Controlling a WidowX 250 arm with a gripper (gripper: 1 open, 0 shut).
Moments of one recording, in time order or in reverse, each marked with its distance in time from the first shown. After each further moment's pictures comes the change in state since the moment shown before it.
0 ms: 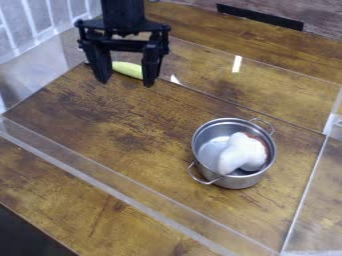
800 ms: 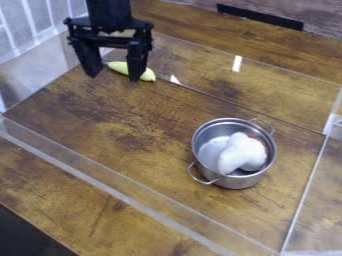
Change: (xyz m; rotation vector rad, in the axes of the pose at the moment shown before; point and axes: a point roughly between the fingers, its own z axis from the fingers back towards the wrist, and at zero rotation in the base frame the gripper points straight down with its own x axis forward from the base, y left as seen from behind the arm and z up) arm 0.015 0.025 0.001 -0.012 -0.023 -0.048
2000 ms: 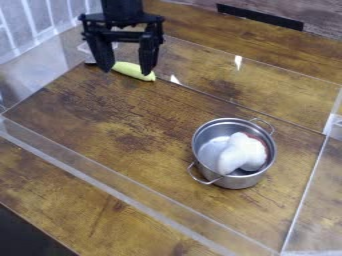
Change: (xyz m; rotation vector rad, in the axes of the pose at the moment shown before) arm 0.019 -0.008 -0.004 -0.030 0.030 -0.034
